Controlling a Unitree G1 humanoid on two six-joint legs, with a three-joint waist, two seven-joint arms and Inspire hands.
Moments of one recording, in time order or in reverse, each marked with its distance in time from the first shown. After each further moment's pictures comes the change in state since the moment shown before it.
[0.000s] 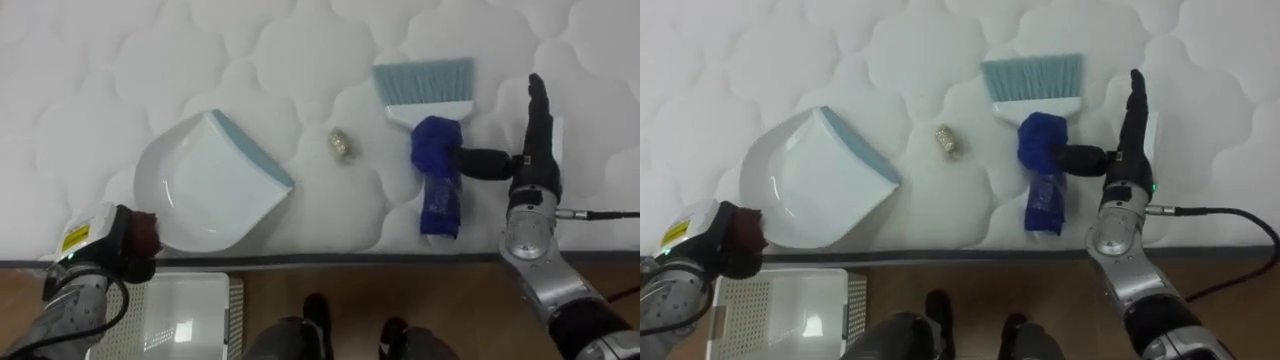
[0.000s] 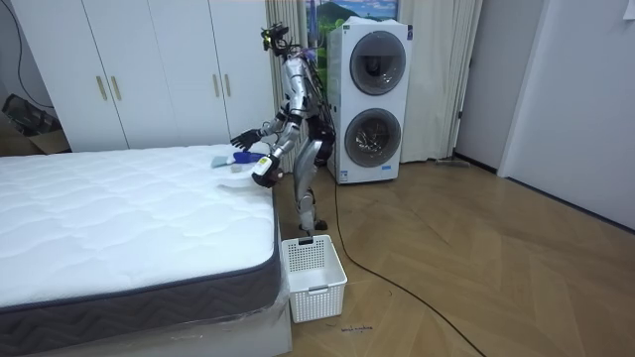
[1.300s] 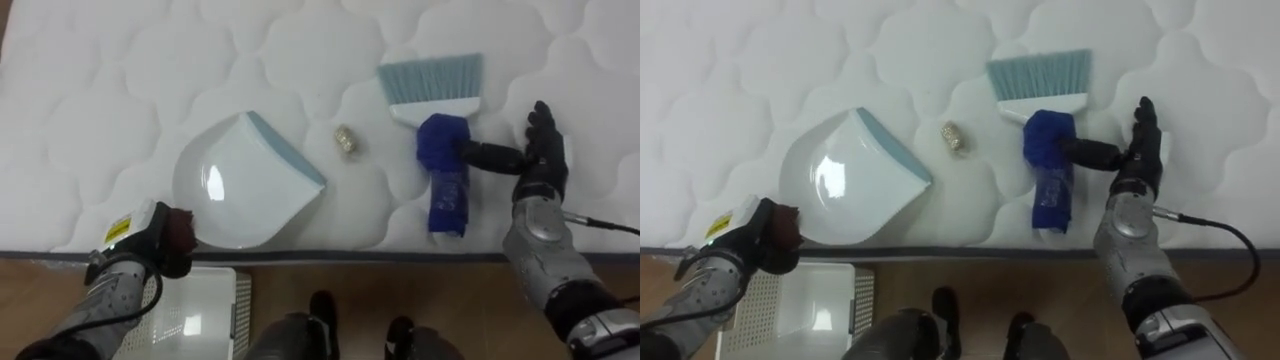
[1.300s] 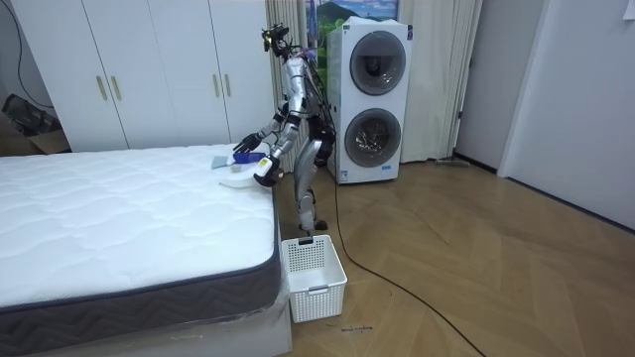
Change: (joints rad) left arm -0.053 -0.097 -0.021 0.021 0.003 0.029 -0.054; right arm -0.086 0.034 -0.041 0.083 0.378 0.023 0.225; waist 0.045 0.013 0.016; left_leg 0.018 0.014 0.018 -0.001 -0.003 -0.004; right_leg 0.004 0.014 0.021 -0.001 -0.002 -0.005
